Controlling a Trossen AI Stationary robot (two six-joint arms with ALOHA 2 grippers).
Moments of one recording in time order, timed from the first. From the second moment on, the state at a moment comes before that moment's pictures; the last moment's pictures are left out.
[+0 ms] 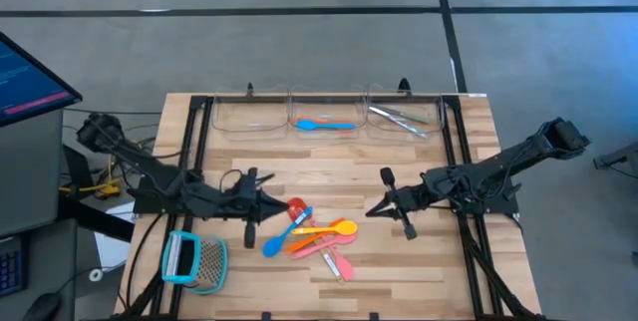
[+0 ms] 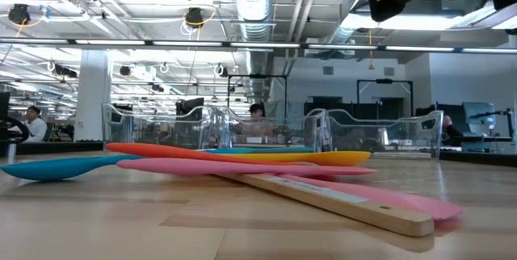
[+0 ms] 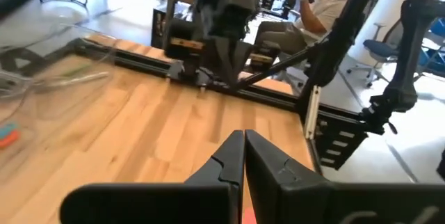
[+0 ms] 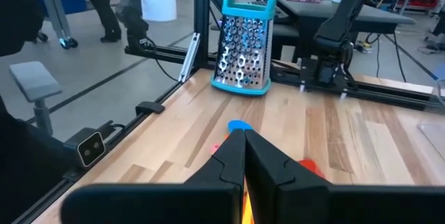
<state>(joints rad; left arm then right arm) -0.54 1.12 0.87 0.01 -0.60 -0.40 0.33 1.06 0.45 0.44 0.01 -0.05</state>
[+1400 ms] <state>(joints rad) -0.45 1.66 1.06 -0.58 -0.16 -0.83 0.33 1.07 0.45 0.35 0.05 0.00</state>
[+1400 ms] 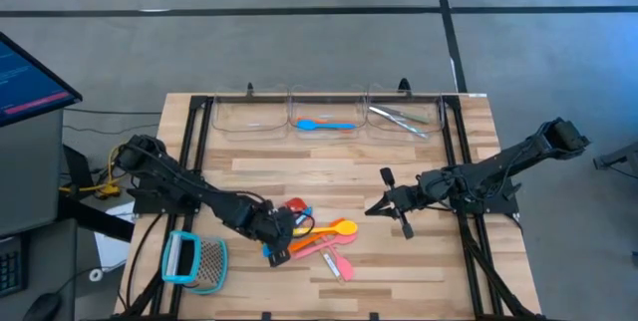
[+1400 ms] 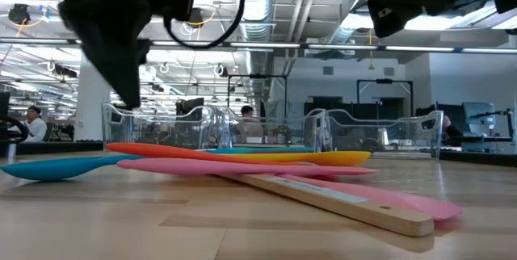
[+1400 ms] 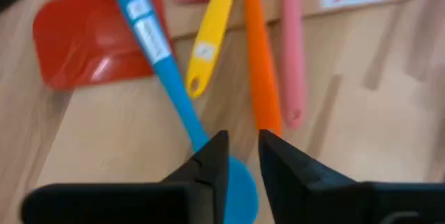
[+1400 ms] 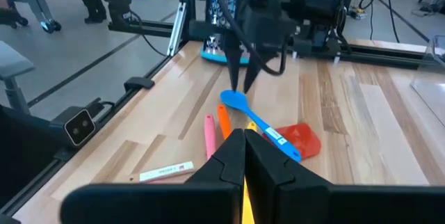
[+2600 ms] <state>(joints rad) -0.40 1.68 0.90 -0.34 -0.17 -0.99 0.33 1.07 0.45 0.35 0.05 0.00</state>
